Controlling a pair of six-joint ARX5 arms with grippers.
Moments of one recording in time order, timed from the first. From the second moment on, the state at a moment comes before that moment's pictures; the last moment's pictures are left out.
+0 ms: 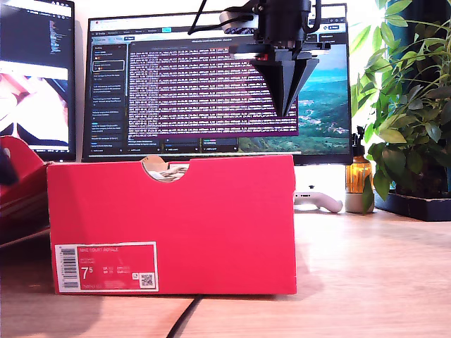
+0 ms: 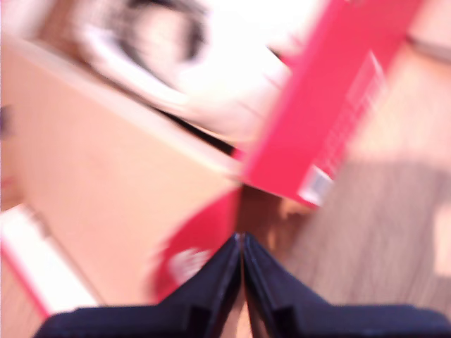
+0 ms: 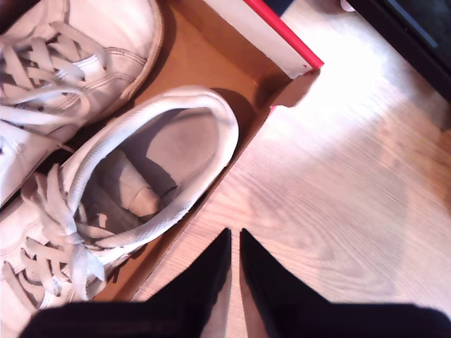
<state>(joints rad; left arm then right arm) -0.62 0.70 0.49 -0.49 -0.12 0.58 0.54 2.09 2.23 -1.36 0.21 -0.10</state>
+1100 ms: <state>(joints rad) -0.33 0.70 0.49 -0.18 0.22 0.24 0.34 1.83 2.23 -1.36 0.21 -0.06</state>
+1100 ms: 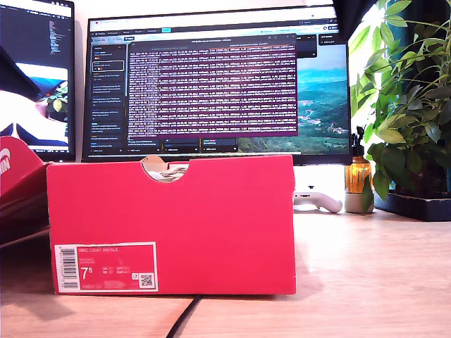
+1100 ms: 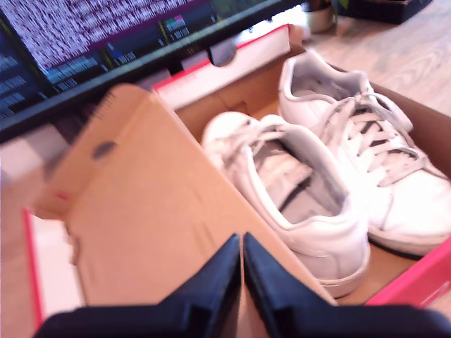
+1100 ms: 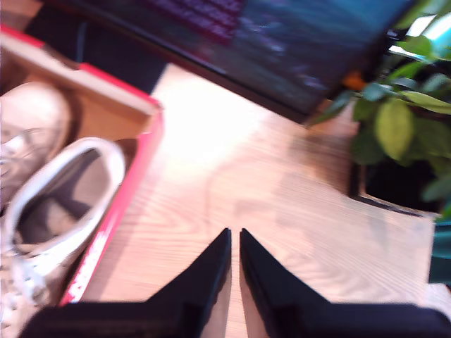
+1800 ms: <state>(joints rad) -0.33 0.71 0.49 -0.15 0.23 0.24 0.27 1.62 1.82 -1.02 0.14 -0.08</state>
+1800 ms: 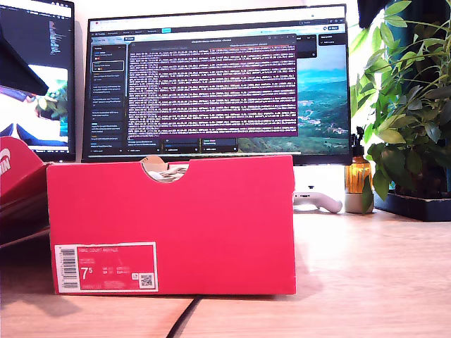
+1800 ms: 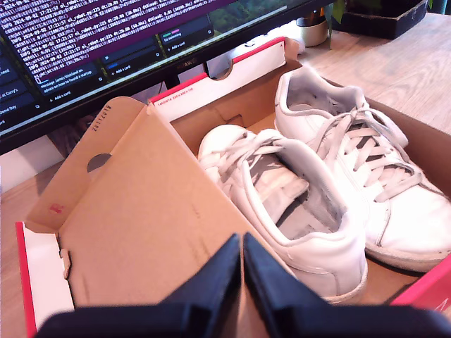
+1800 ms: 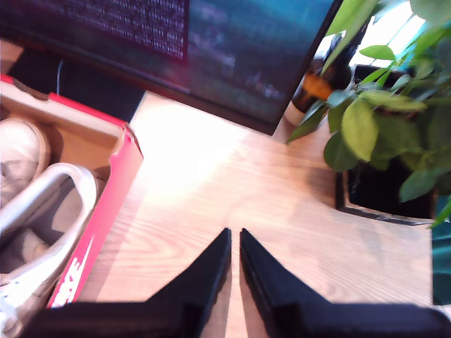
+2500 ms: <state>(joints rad) -0.24 0.77 0.49 -0.04 0.25 0.17 0.08 1.41 1.26 -0.59 0.03 -0.10</state>
